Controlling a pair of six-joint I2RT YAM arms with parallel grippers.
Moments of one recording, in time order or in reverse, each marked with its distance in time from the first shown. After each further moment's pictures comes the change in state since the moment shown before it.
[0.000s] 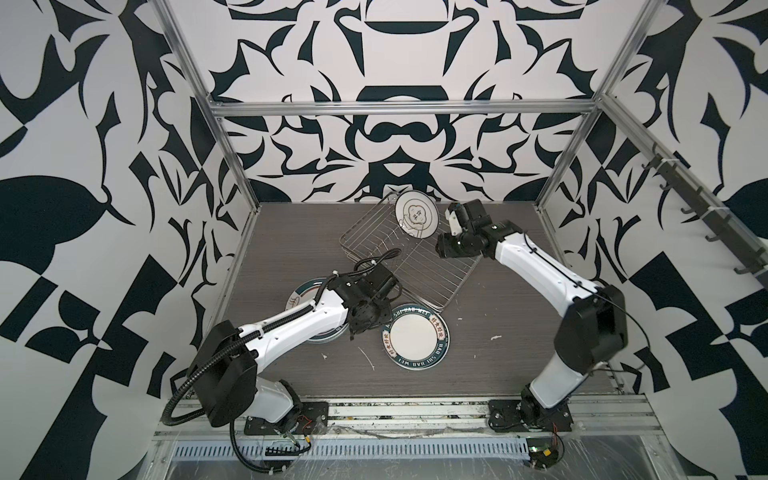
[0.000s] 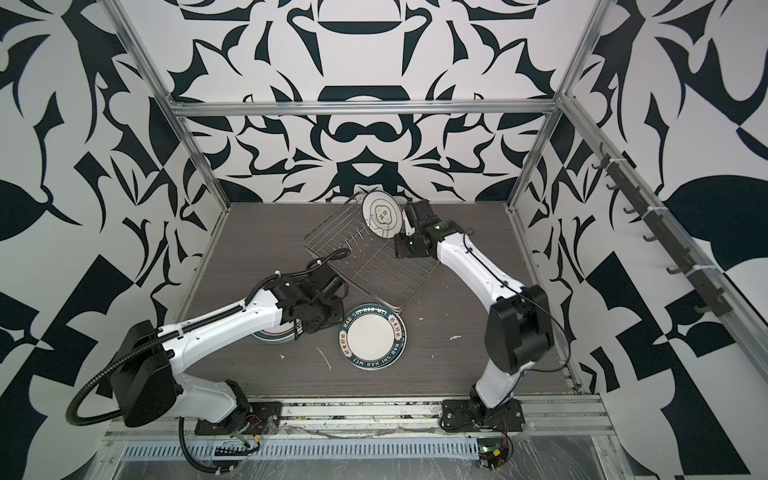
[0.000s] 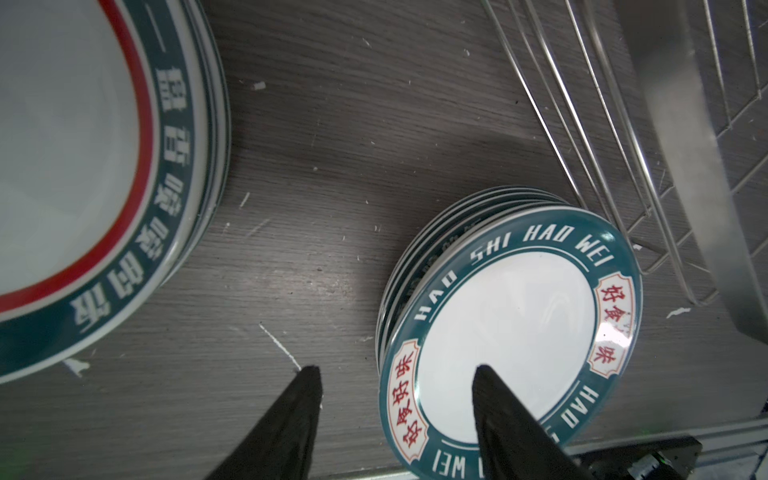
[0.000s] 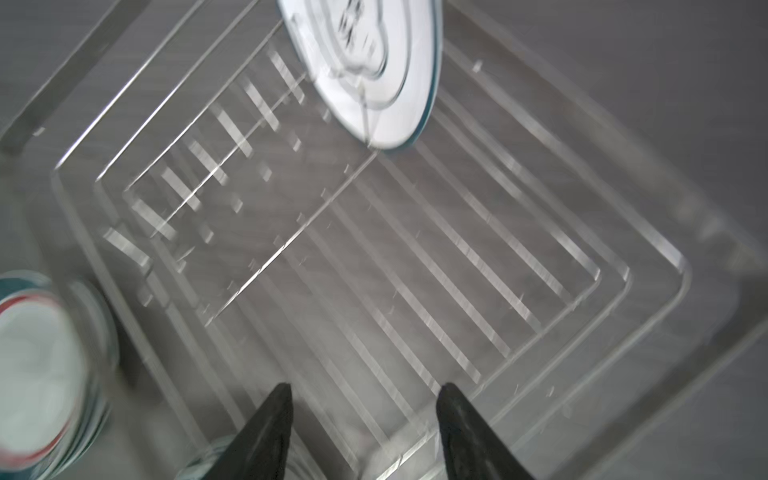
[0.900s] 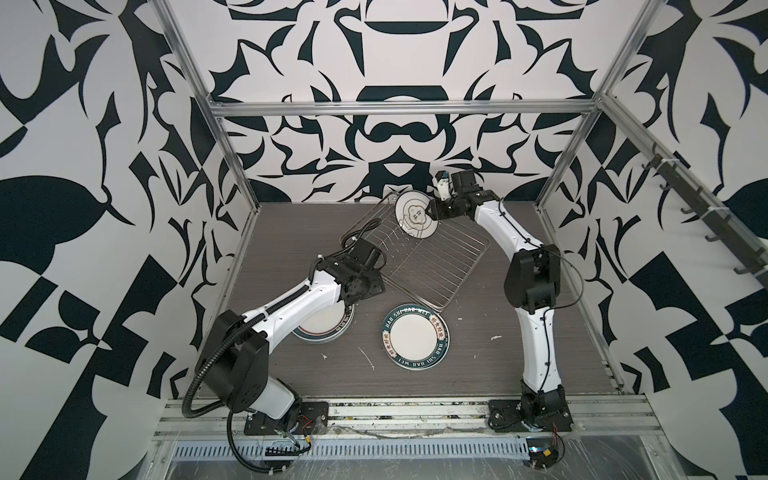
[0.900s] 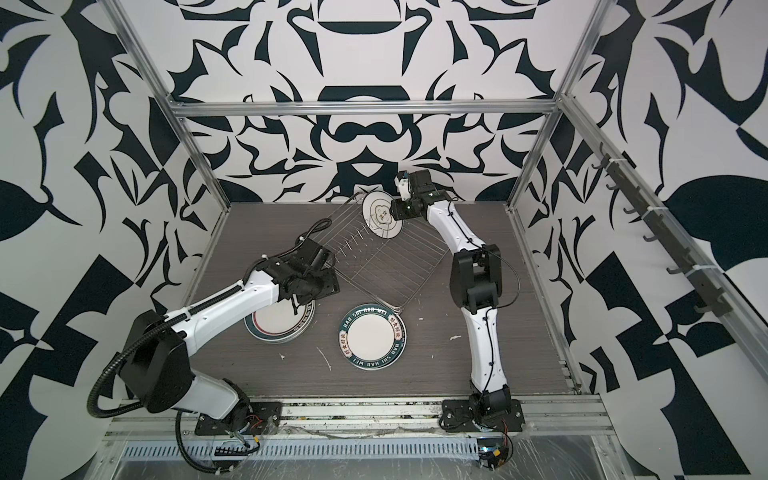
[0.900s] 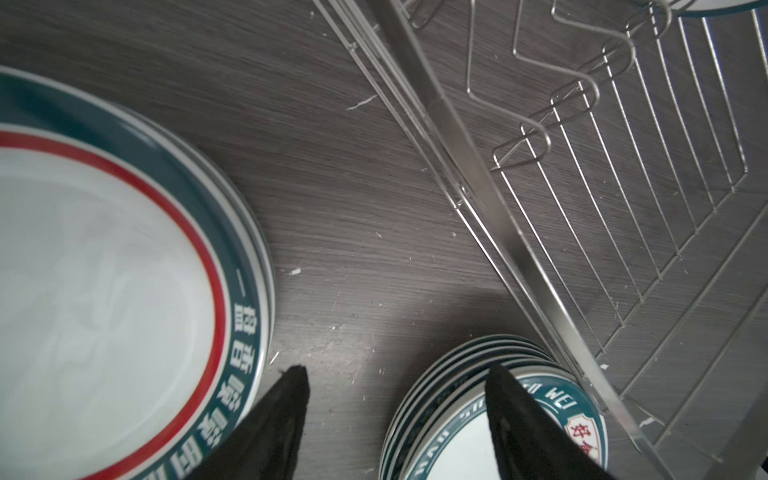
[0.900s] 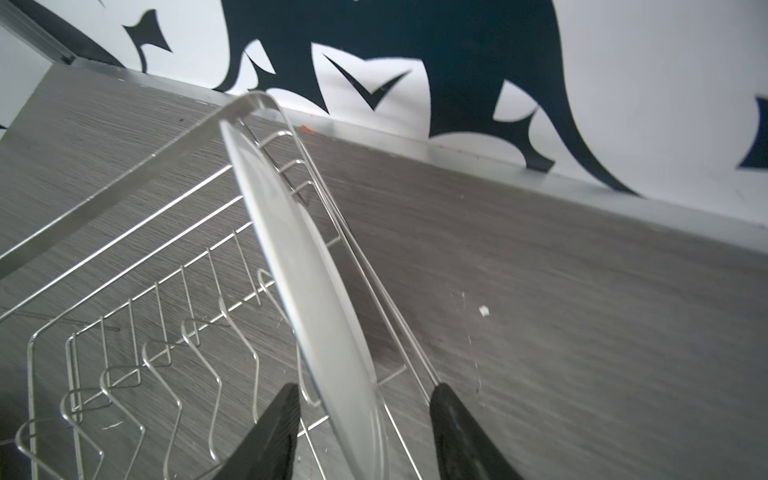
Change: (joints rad) left arm 0.211 0.087 0.077 0.148 -0.026 0.169; right arm -0.122 0.550 0.640 0.066 -0.227 -0.249
